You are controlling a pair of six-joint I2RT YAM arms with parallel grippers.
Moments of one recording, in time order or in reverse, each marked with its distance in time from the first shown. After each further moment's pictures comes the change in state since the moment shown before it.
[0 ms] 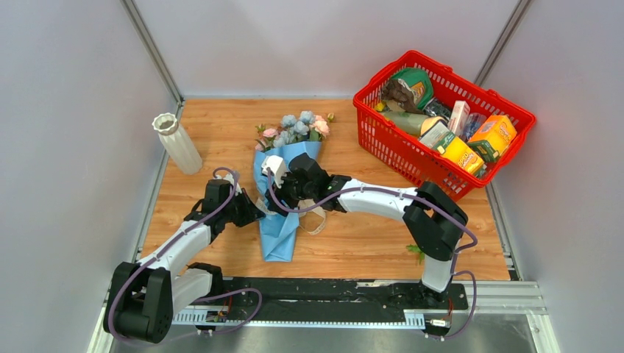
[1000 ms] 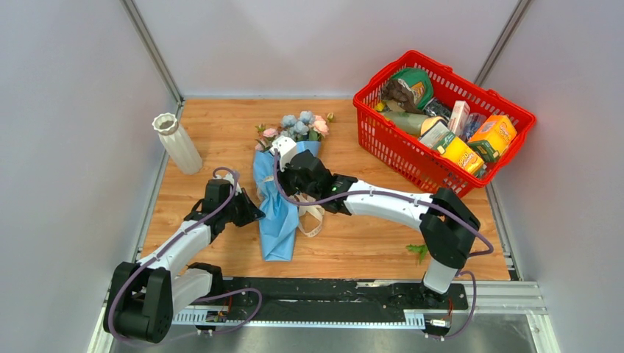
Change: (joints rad) left arm 0.000 0.001 0.001 0.000 -0.007 0.003; right arm 0.037 -0.093 0.027 0.045 0.390 0.196
